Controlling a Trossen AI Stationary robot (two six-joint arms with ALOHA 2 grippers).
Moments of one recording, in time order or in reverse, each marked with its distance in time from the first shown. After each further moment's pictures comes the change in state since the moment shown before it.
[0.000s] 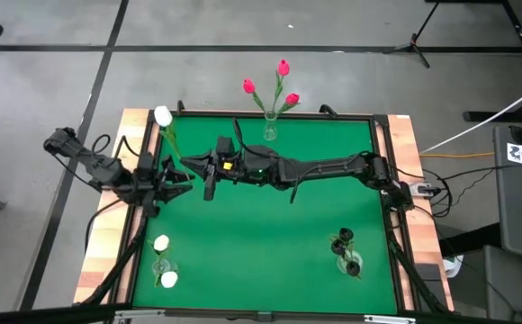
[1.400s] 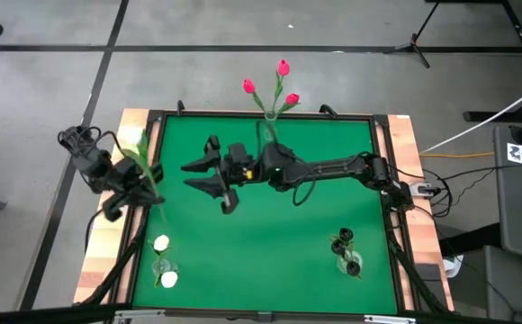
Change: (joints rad) left arm -0.167 -0.276 0.000 -0.200 0.281 0.005; right arm 0.000 0.003 0.000 0.372 -0.362 -0.118
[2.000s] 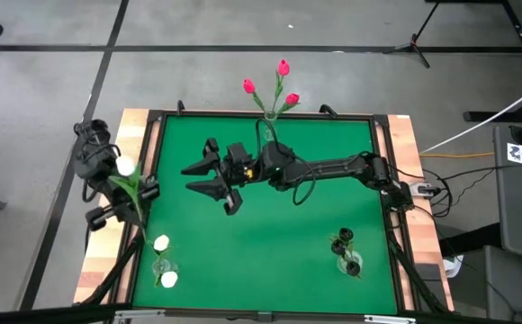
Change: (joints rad) left arm -0.231 -0.035 -0.060 0.025 0.102 0.029; right arm -0.001 -0.002 0.000 -0.006 -0.059 0.060
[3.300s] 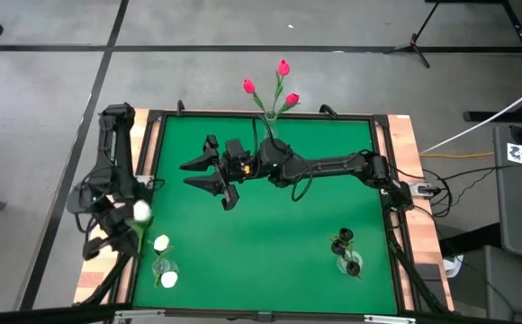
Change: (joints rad) left arm -0.544 0.304 -0.097 0.230 -0.538 -0.234; right arm -0.020 0.000 0.000 -0.045 0.007 -0.002
